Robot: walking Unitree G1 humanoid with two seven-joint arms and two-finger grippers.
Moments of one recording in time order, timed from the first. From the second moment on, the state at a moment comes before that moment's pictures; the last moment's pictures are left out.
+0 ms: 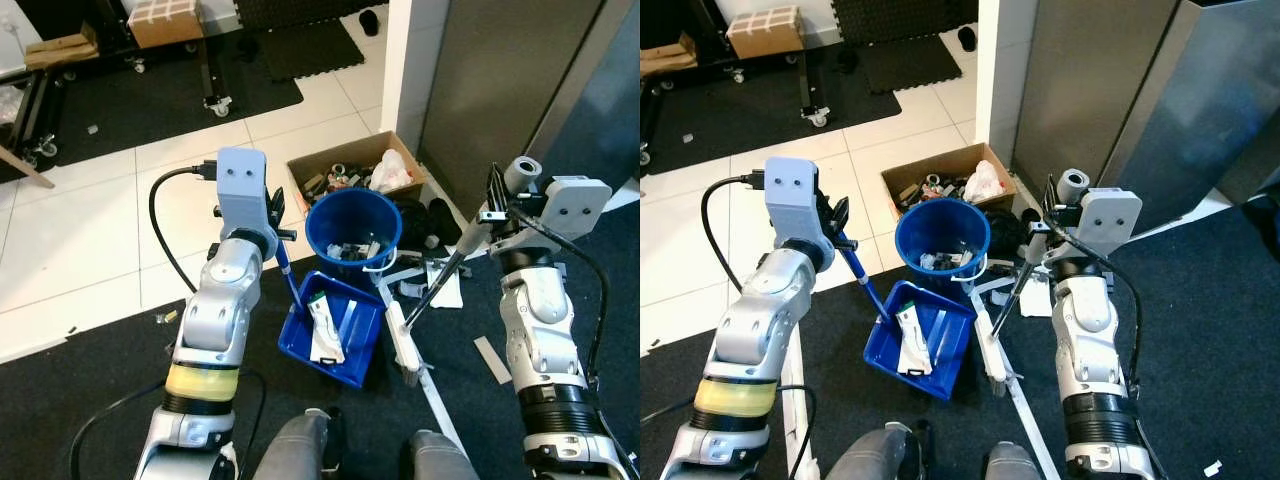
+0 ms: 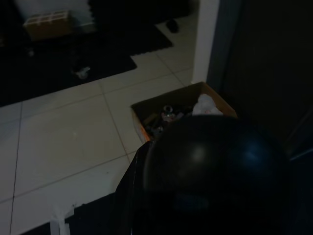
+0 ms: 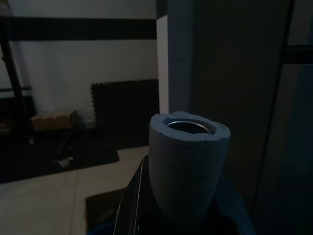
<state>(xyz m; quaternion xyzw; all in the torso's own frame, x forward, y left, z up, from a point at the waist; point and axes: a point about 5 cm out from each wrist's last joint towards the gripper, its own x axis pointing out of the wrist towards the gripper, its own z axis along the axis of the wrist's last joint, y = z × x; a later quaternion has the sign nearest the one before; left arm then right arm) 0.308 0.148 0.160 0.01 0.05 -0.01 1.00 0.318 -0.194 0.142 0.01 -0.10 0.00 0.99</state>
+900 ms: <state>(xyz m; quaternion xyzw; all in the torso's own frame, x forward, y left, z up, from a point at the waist) 0.285 0.176 0.159 -0.01 0.02 0.04 1.00 0.345 -0.209 0.146 -0.02 -0.09 -0.01 1.00</state>
